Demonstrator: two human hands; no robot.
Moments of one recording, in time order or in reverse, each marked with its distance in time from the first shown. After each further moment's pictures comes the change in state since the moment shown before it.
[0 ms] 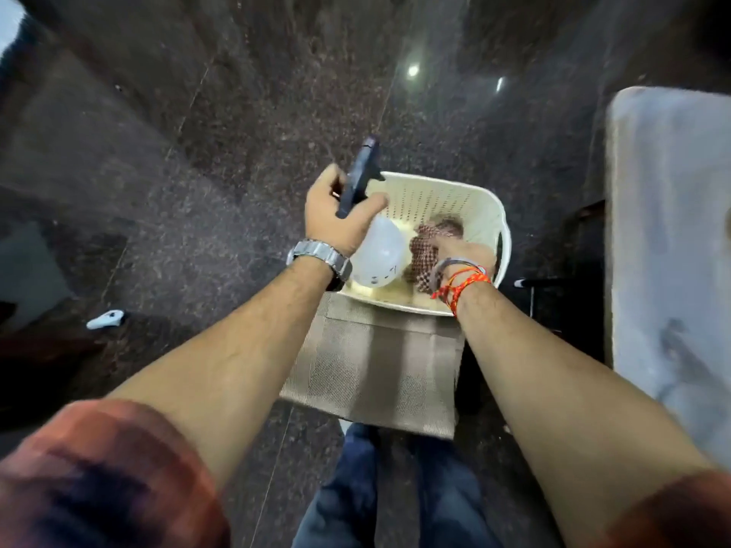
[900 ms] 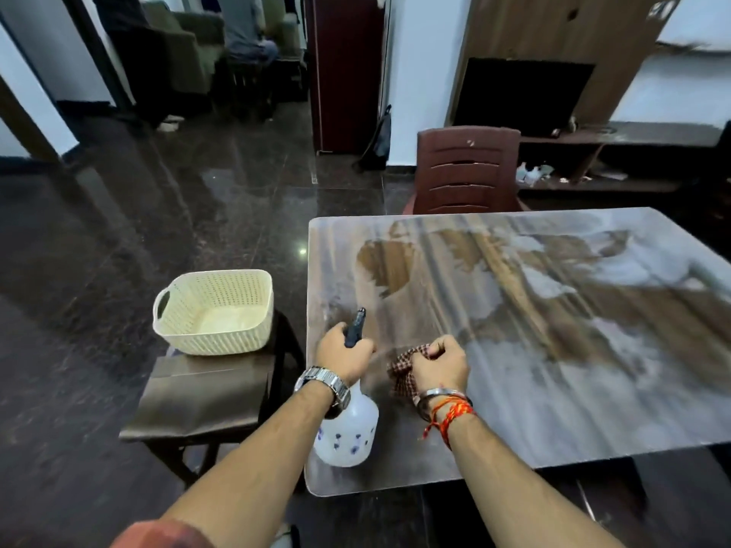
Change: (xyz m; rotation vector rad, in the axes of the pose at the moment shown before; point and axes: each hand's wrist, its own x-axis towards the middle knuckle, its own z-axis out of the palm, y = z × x) left_hand -0.434 0.159 0.197 0.188 -0.356 -0.087; right_hand -0.181 0.107 -0.481 0.103 0.314 -0.634
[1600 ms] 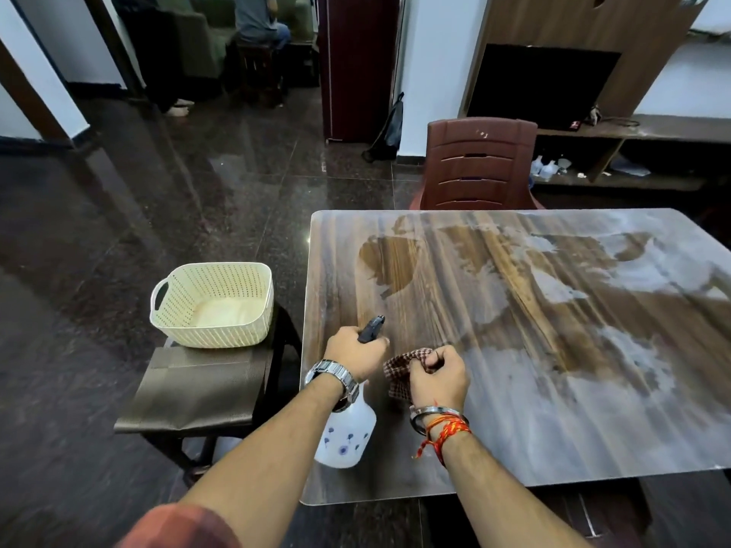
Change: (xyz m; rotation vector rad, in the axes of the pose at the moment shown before) left_hand 0.010 0.017 0.022 0.112 -0.066 -0.096; right_hand 0.028 0.045 0.007 -0.163 0.030 -0.085
